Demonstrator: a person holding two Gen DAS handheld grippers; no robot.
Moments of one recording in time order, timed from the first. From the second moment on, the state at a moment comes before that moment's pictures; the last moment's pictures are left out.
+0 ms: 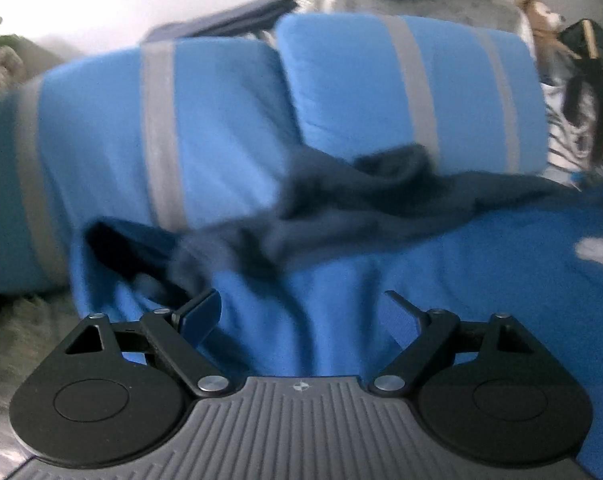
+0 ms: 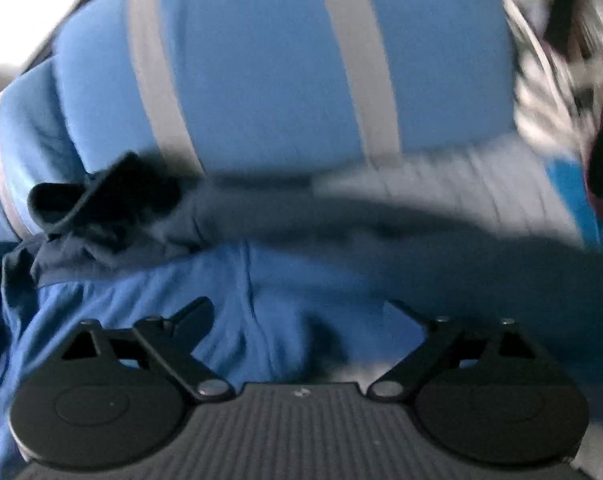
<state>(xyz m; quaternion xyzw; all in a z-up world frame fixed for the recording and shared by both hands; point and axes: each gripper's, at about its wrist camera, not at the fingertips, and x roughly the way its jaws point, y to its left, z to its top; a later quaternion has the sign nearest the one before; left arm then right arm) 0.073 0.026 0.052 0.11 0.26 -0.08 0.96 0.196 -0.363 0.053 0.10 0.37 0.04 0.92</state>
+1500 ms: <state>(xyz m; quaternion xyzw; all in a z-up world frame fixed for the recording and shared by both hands) 0.075 0.020 0.042 0.10 0.24 -0.07 0.96 0.295 -0.315 0.094 -0.13 0.34 -0.01 0.93</state>
